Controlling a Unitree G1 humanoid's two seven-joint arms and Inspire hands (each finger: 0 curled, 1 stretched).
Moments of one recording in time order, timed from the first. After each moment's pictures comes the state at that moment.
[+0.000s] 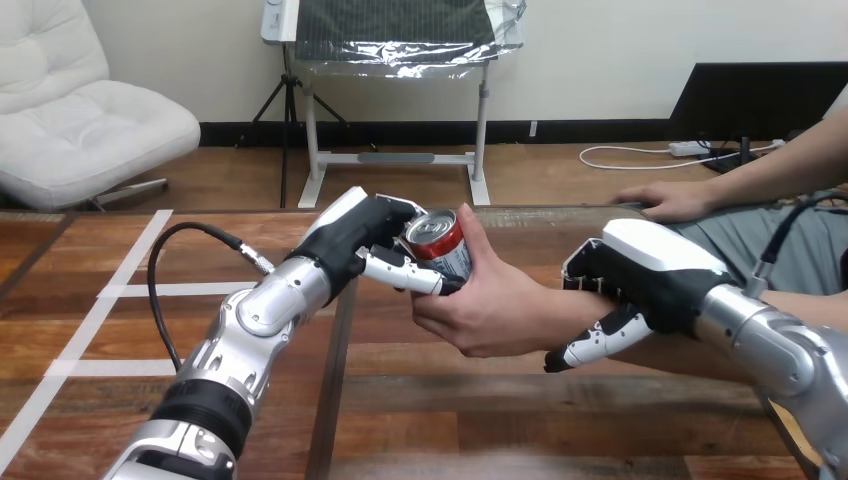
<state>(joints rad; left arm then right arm) -0.75 0.18 -0.15 1.03 0.24 -0.25 -0.29 -0.44 -0.61 0.27 0.53 -0.52 -0.32 0.30</state>
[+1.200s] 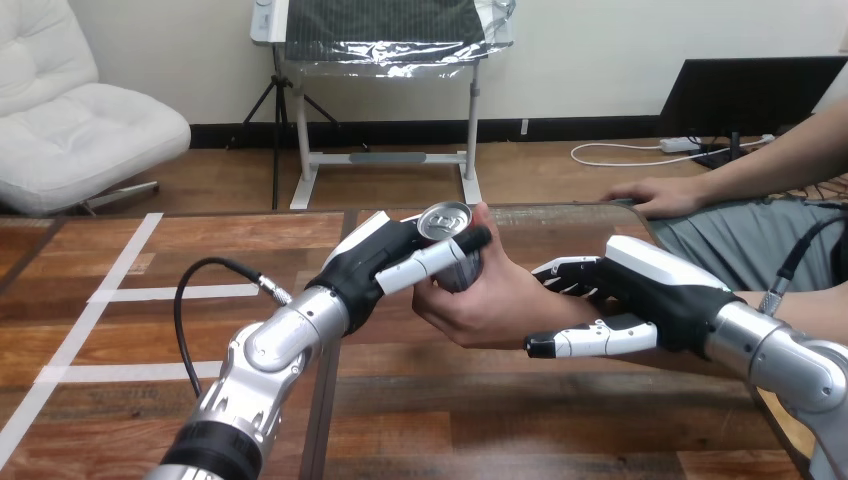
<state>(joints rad) -0.62 0.15 -0.14 0.93 0.14 -0.30 -0.35 -0.36 -0.63 0.22 0.45 -0.34 -0.36 0.44</state>
